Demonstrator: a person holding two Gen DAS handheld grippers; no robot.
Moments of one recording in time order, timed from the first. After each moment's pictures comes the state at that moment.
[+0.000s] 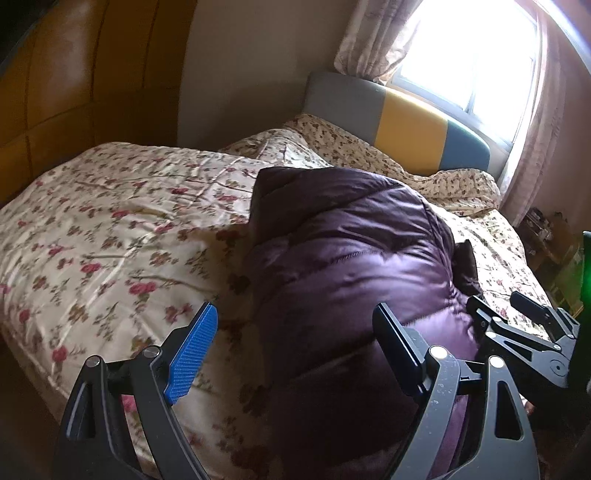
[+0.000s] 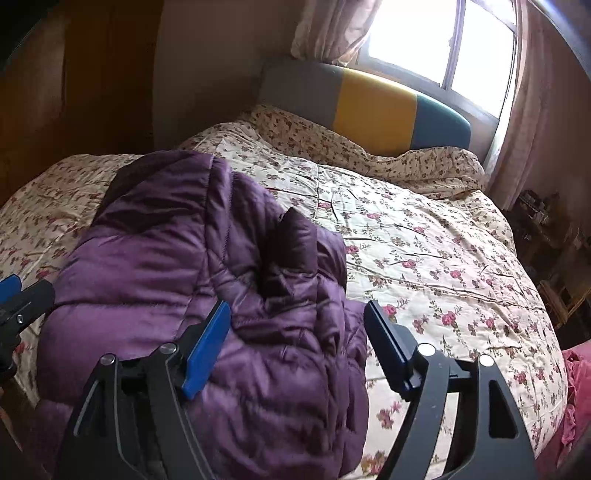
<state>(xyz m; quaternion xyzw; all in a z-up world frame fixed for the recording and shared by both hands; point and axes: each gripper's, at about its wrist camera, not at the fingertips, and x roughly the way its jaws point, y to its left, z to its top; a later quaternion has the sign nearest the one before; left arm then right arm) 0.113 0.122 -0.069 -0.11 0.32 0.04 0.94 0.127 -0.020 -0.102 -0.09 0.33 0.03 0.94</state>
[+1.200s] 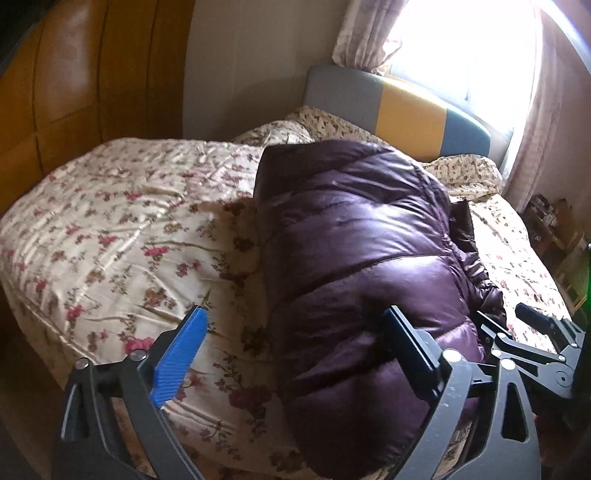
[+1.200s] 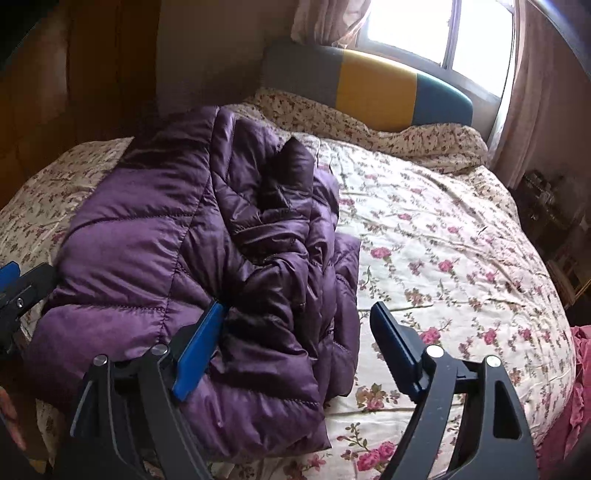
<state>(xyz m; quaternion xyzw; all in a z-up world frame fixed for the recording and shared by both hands) 0.071 0.097 -0.079 -0.09 0.33 0.06 0.94 0.082 -0.046 -0.120 -0.07 0.36 0.04 0.93</state>
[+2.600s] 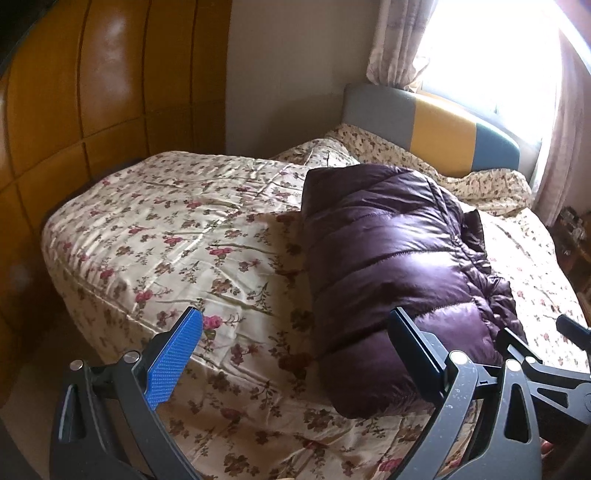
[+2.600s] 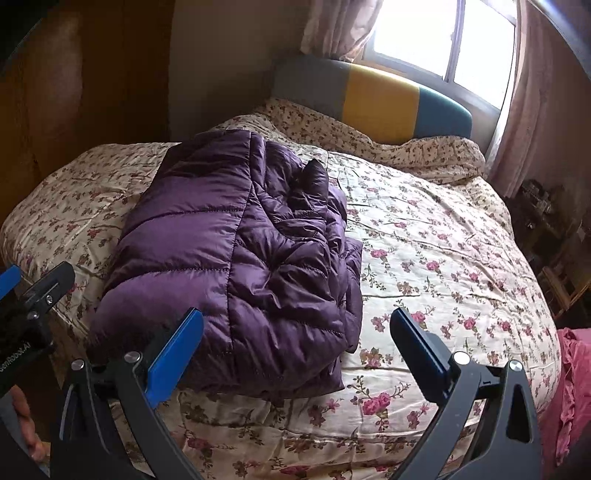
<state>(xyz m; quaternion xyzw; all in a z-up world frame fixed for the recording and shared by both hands) 0.016 0.091 -0.052 -0.08 0.31 0.14 0.94 0.025 -0.029 -0.083 -0.09 0.35 0.05 0.93</state>
